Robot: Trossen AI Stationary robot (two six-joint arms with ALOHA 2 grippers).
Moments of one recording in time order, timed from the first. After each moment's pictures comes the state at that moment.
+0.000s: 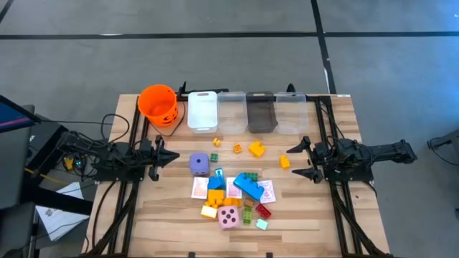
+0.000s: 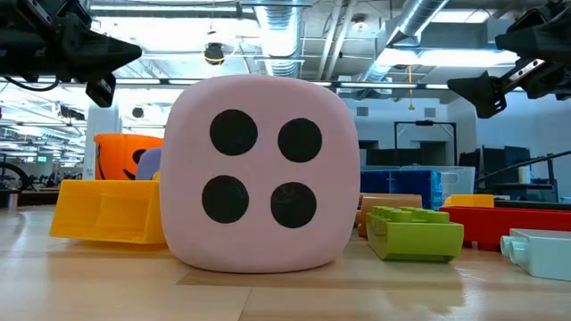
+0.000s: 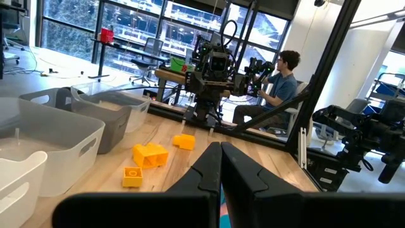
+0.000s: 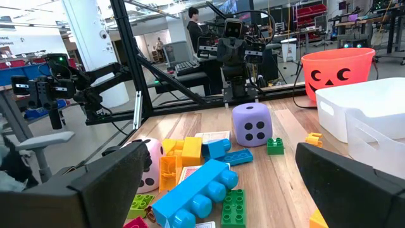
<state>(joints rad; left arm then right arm) -0.30 0.09 0.01 0.19 -0.39 -0.24 0.12 0.01 0.01 0.01 0.00 0.18</state>
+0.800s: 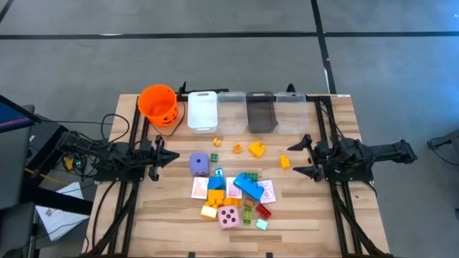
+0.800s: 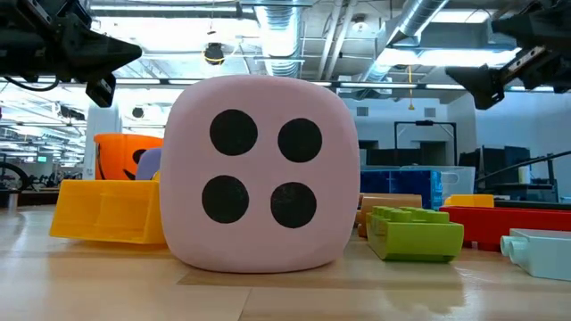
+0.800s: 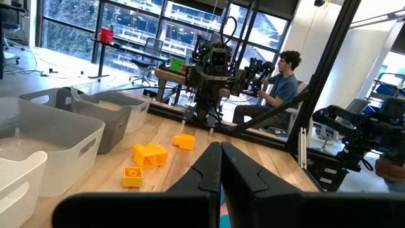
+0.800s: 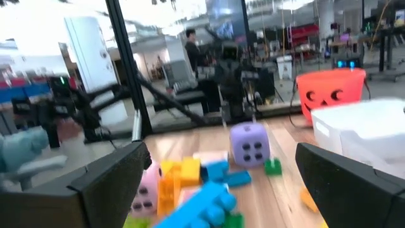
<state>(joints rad) -0.30 0.09 0.01 0.19 -0.39 -0.24 0.12 0.01 0.01 0.11 0.03 0.19</state>
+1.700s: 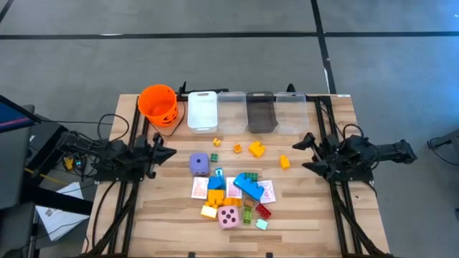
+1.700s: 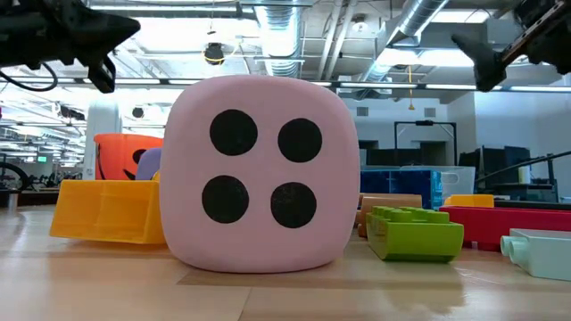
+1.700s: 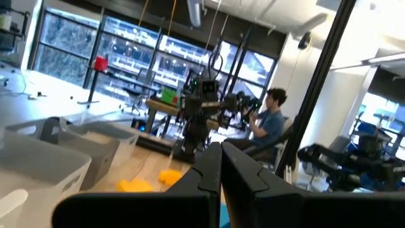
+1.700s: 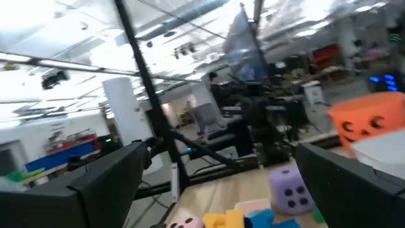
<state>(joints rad) -0.30 0.09 0.01 0.35 -0.39 -0.24 0.12 0.01 0.03 0.27 0.01 0.38</state>
